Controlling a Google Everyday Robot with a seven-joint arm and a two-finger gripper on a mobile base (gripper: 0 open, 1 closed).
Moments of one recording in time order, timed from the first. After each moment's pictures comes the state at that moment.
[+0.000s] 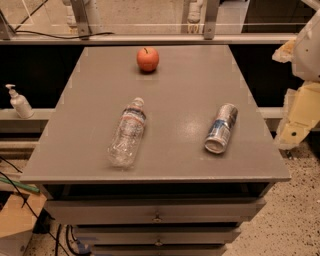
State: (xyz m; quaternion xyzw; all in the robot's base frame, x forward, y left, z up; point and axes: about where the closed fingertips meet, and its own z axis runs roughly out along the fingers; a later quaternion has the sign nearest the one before) arm 0.438 -0.217 0.976 -0.60 0.78 -0.03 0.16
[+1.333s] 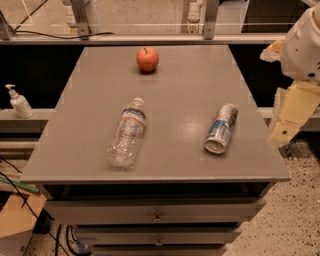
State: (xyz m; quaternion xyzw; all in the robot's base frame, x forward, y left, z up) arm 0.445 -0.199 0.974 -0.62 0.76 -0.02 0.17
